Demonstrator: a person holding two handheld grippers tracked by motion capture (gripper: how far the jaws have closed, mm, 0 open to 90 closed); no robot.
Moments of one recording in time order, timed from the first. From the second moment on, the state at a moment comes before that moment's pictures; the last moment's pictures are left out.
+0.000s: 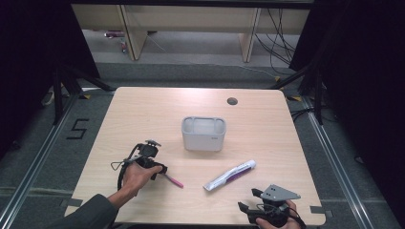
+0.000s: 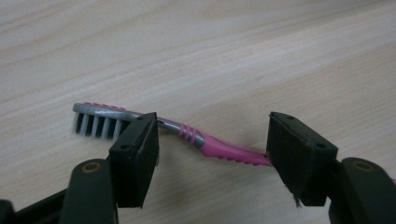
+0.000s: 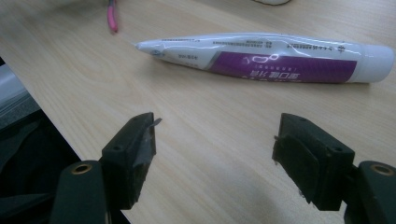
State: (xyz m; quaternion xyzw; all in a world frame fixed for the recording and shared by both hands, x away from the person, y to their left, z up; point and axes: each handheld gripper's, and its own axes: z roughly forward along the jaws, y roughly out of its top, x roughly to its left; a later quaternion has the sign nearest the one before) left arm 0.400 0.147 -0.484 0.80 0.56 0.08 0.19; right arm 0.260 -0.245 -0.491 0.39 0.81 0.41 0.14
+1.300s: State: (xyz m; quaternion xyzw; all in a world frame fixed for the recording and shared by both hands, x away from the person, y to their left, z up) left arm 0.396 0.147 -0.485 0.86 0.47 0.06 0.17; right arm 0.262 -0.244 -0.489 0.39 0.81 0.42 0.12
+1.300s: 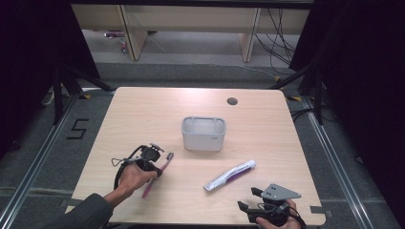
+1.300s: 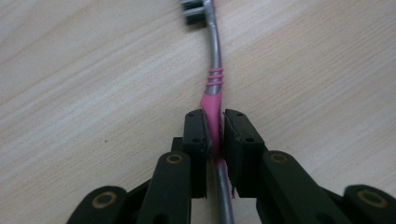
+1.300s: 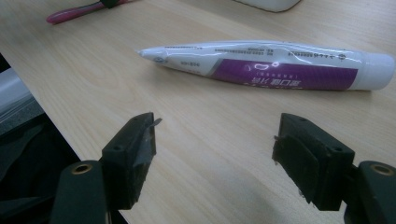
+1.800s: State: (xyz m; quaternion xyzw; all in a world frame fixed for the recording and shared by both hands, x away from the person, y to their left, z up) left arm 0.405 0.137 -0.481 0.89 0.43 0.04 0.12; right arm 0.262 -0.244 -0.488 0.38 0.81 0.43 0.13
